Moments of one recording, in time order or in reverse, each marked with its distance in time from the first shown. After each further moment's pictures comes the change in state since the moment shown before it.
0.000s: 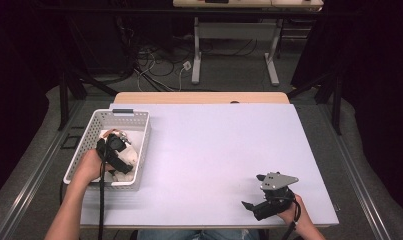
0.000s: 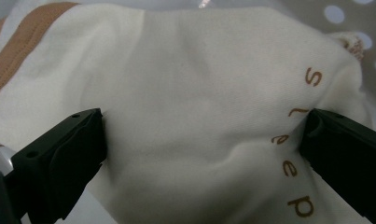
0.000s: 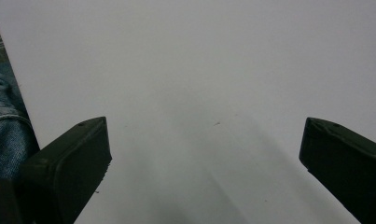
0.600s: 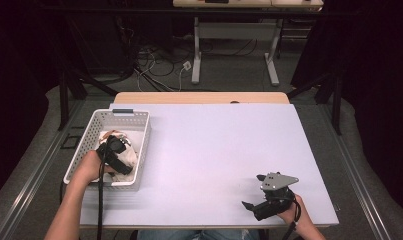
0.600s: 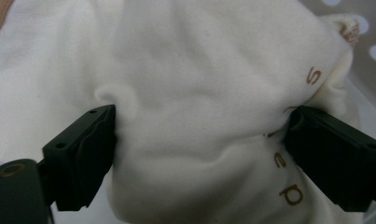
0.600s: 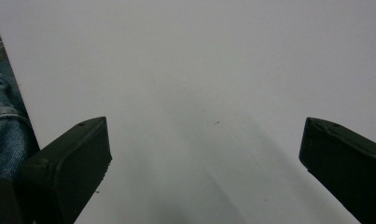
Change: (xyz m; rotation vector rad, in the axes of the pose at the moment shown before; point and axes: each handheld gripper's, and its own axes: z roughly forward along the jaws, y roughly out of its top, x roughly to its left) left arm 0.004 -0.005 0.005 0.012 -0.088 -0.019; right arm 0.001 0.000 -0.001 0.004 -0.005 0.001
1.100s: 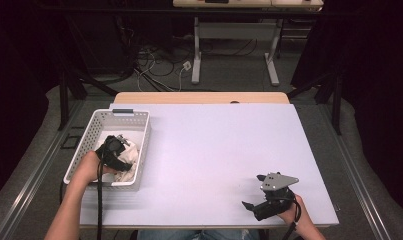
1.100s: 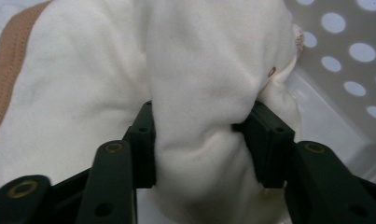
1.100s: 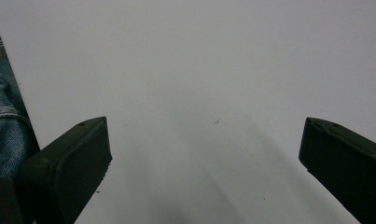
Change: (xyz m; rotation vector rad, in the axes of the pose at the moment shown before) left arm -0.003 -0.003 -0.005 -0.068 -0.046 0.032; right arm 0.000 0.000 0.000 -0.002 -0.004 -0.004
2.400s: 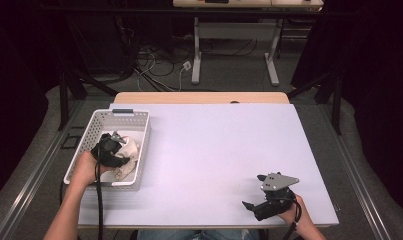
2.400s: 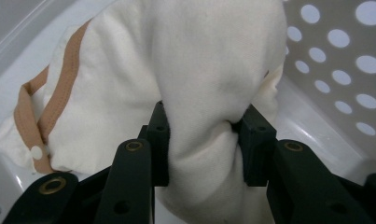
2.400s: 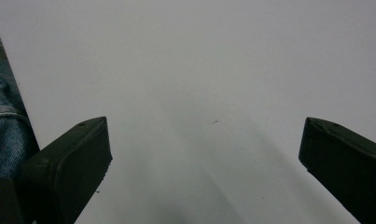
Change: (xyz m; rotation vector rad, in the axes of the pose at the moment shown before) left arm -0.006 -0.005 -0.020 -0.120 0.107 -0.022; right arm 0.000 0.000 -0.001 0.002 0.000 -0.002
